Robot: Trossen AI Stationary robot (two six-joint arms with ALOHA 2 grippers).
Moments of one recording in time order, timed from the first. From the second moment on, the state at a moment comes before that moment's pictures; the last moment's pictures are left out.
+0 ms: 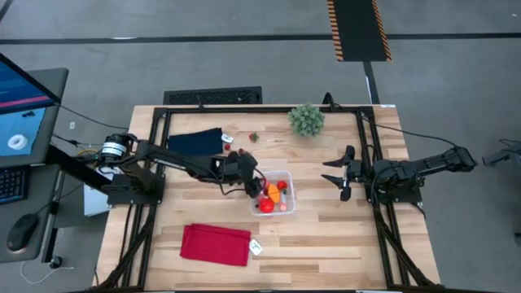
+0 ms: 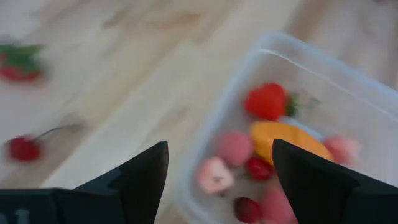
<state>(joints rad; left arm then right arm) -0.04 1.67 1.01 -0.16 -0.31 -0.58 0.22 0.19 0.00 0.07 0.39 -0.03</state>
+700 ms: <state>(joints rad) 0.09 1.66 1.16 -0.80 -0.52 -1.66 0.22 0.19 0.00 0.07 0.39 -0.03</state>
